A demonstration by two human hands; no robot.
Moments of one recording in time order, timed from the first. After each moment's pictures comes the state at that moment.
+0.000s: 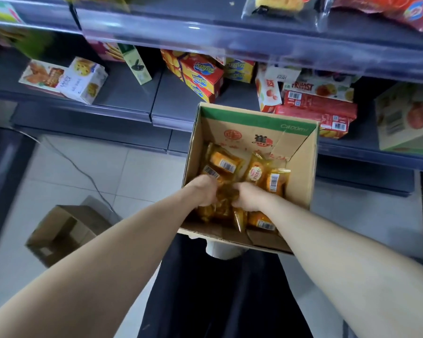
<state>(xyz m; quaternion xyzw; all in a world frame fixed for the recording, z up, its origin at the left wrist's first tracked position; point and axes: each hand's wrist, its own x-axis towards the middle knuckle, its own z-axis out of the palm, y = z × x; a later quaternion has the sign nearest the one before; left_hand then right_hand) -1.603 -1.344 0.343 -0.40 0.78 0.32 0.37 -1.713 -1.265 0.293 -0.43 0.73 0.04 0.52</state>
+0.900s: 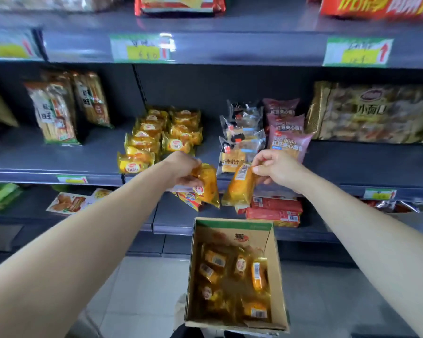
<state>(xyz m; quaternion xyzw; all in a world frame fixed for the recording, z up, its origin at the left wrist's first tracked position) -1.654 -1.472 0.632 -0.51 0.63 0.59 -0.04 -1.819 -1.315 0.629 -0.38 0.79 -0.36 0.33</state>
